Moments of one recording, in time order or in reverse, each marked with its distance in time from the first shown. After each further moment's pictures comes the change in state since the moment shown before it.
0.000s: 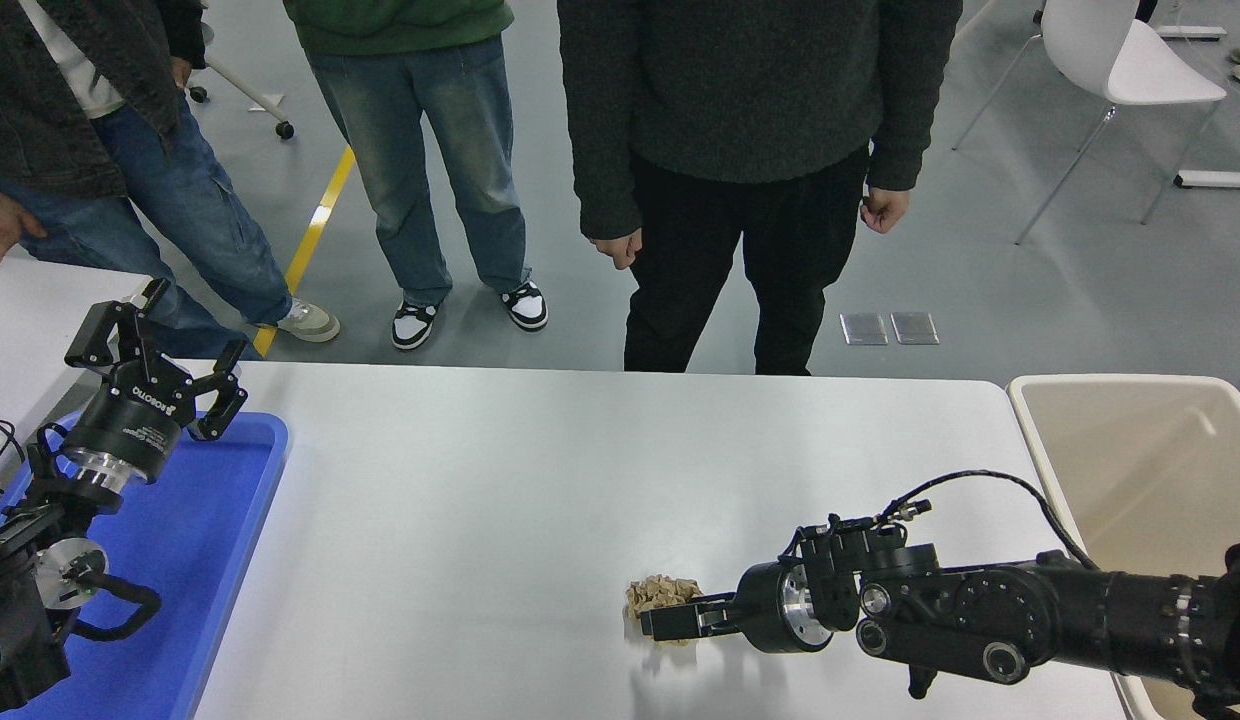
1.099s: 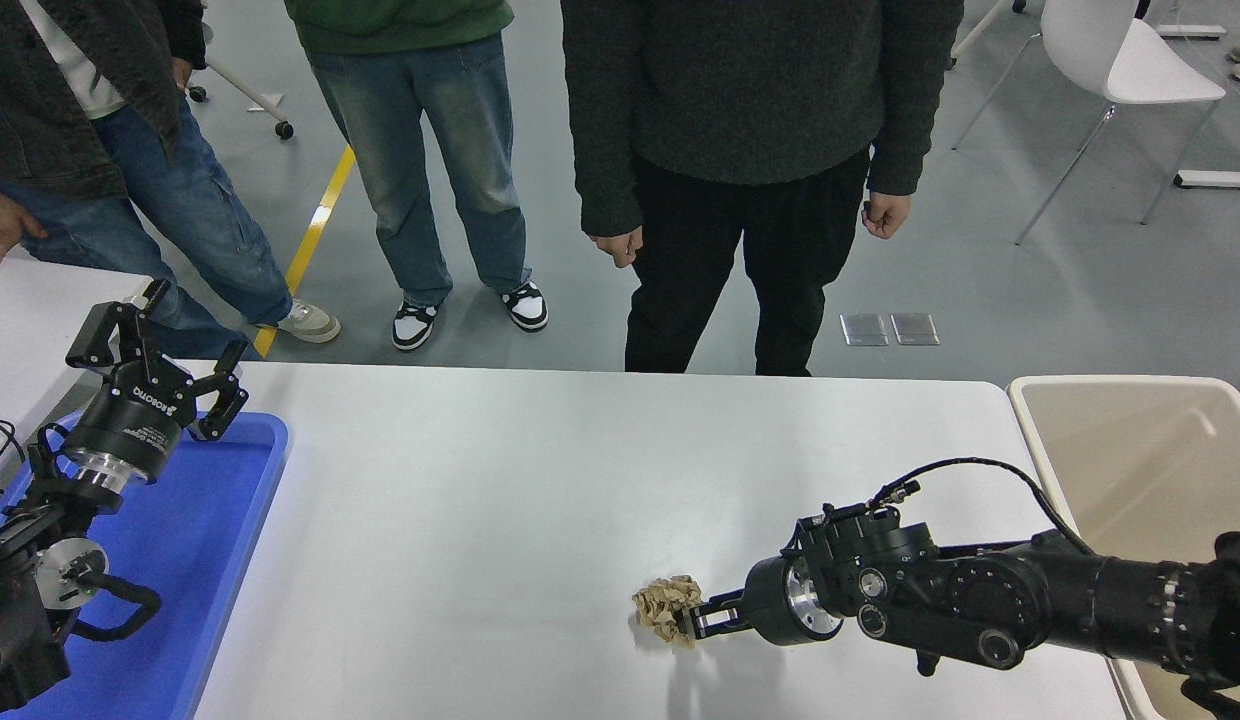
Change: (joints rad) left arm 0.000 0.001 0.000 0.000 0.000 0.000 0.000; right arm 0.031 -0.015 0.003 -0.040 -0.058 0.130 0.007
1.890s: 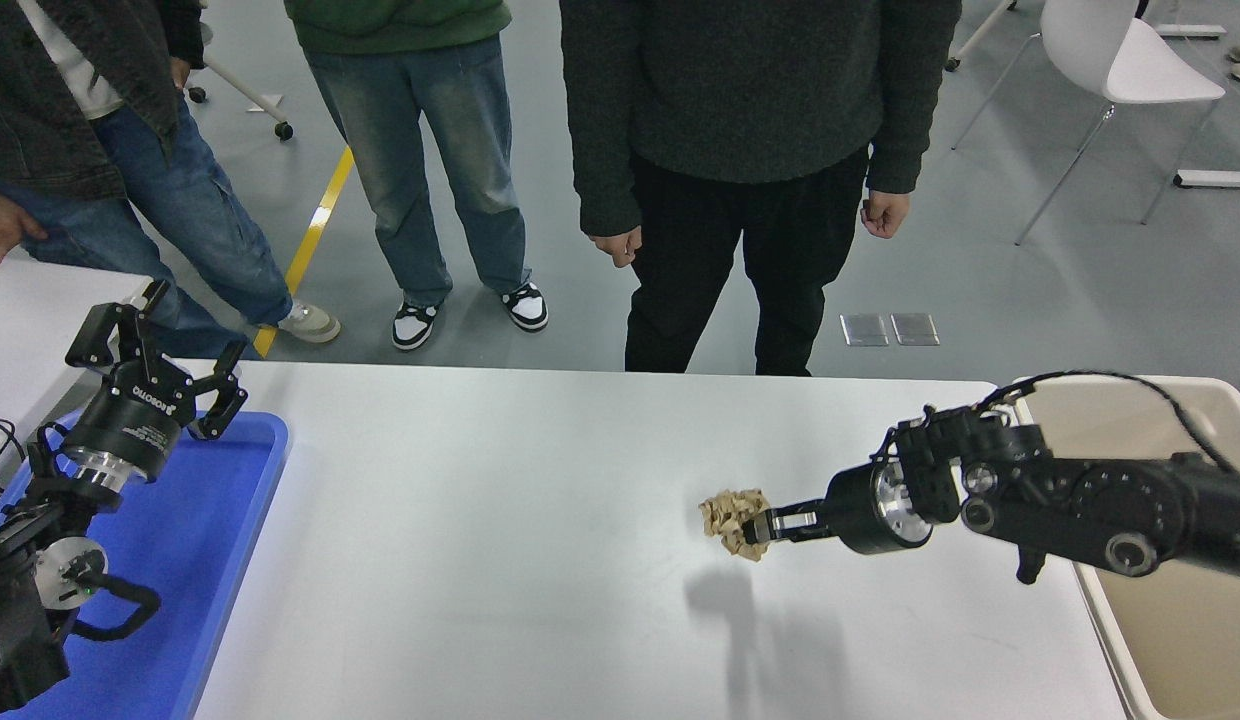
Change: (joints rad) left arm 0.000 0.000 -0.001 0.000 0.000 0.000 0.000; right arm 0.208 -0.337 0.052 0.204 0.139 0.111 0.000
